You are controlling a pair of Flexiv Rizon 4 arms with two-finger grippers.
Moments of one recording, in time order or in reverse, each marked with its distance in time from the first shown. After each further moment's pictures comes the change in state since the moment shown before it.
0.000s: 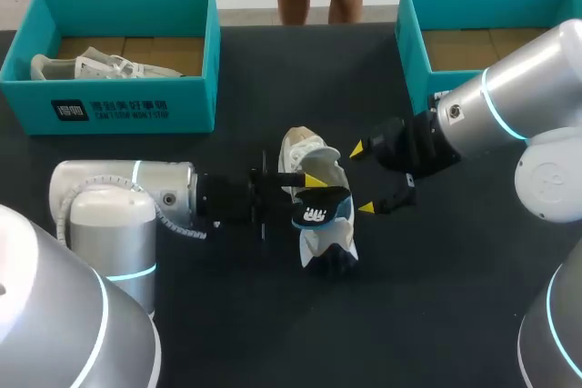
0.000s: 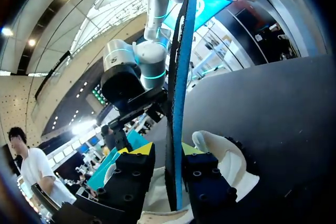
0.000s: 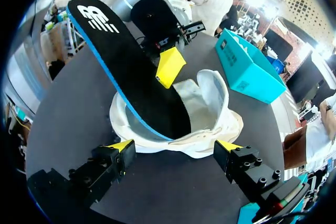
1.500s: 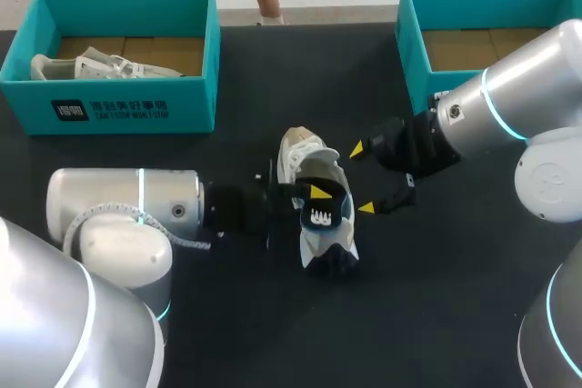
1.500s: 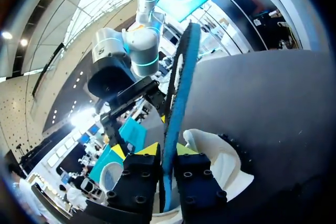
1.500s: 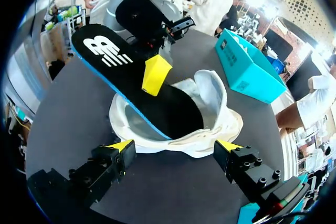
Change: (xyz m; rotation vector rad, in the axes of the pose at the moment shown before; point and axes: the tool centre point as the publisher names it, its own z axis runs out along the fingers) left arm 0.011 0.000 0.006 -0.142 0.013 0.031; right arm 0.000 0.000 0.000 0.000 0.000 0.000
